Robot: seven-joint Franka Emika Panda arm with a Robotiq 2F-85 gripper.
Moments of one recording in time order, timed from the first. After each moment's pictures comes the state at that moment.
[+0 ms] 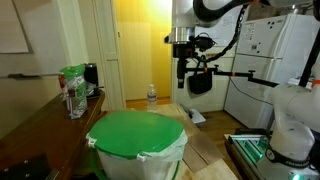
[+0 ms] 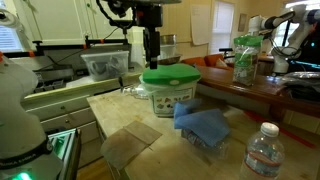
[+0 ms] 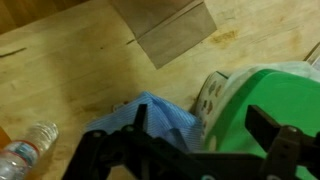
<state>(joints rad) -0.09 -0.40 -0.18 -2.21 0.02 1.80 -0.08</state>
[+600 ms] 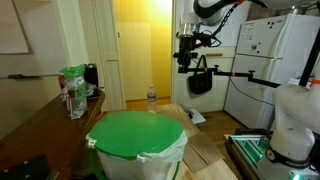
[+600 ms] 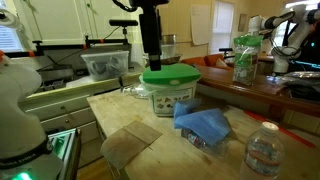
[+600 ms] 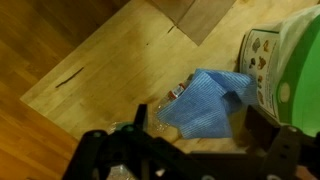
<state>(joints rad) -0.22 -0.40 -0.34 -2.14 0.08 1.81 -0.12</state>
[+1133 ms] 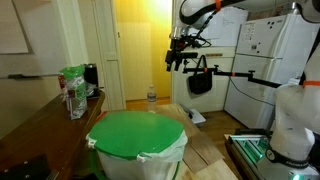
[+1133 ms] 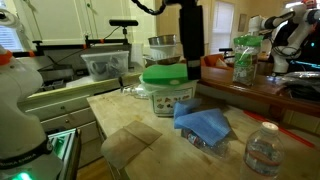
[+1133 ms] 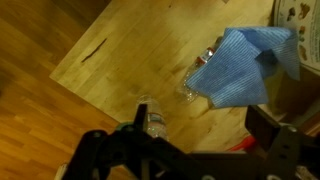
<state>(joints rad) -0.26 -0.19 -0.38 -1.98 0.08 1.91 -0.09</state>
